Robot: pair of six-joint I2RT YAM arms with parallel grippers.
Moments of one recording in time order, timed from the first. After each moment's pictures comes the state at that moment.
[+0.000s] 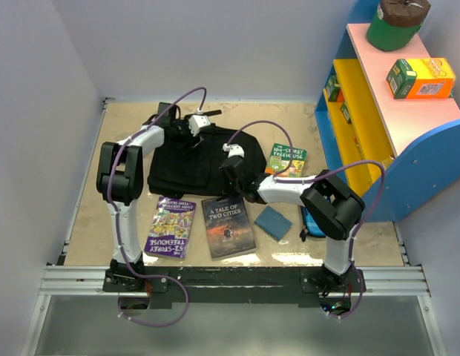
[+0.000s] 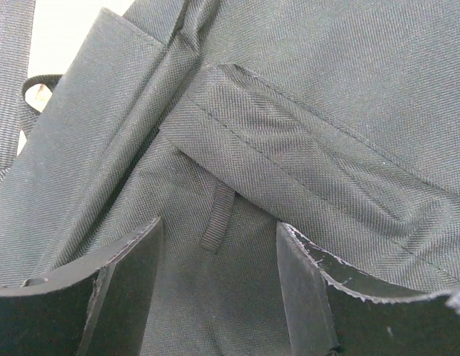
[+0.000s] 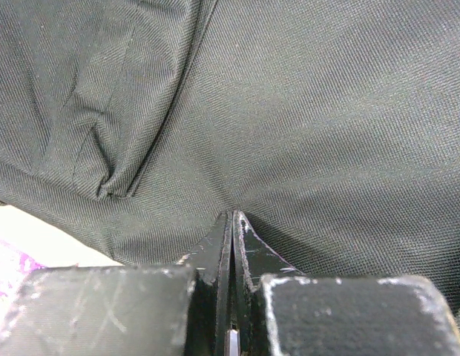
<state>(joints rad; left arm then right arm) -0.17 2.15 1.57 -0.33 0.52 0.82 0.84 1.89 1.09 0.09 0.23 0.52</state>
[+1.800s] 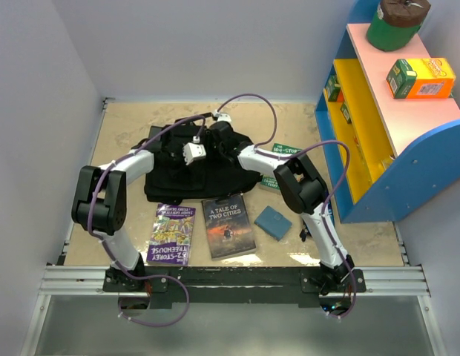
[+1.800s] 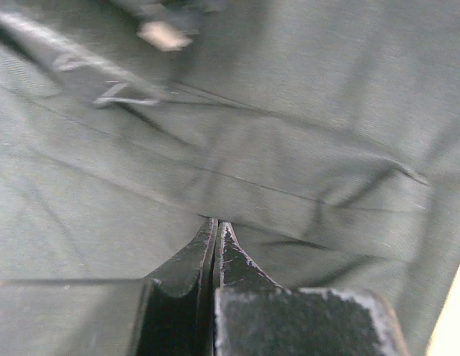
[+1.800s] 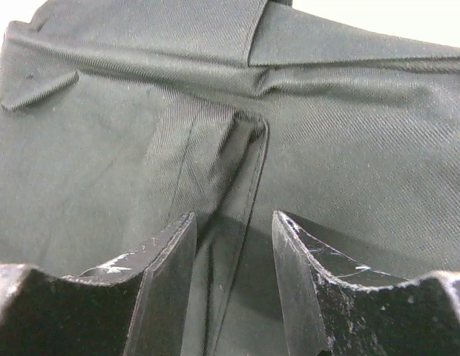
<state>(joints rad) -0.18 1.78 1.09 -0.31 0.55 0.95 0.70 2.32 1.74 0.00 0.14 0.57</state>
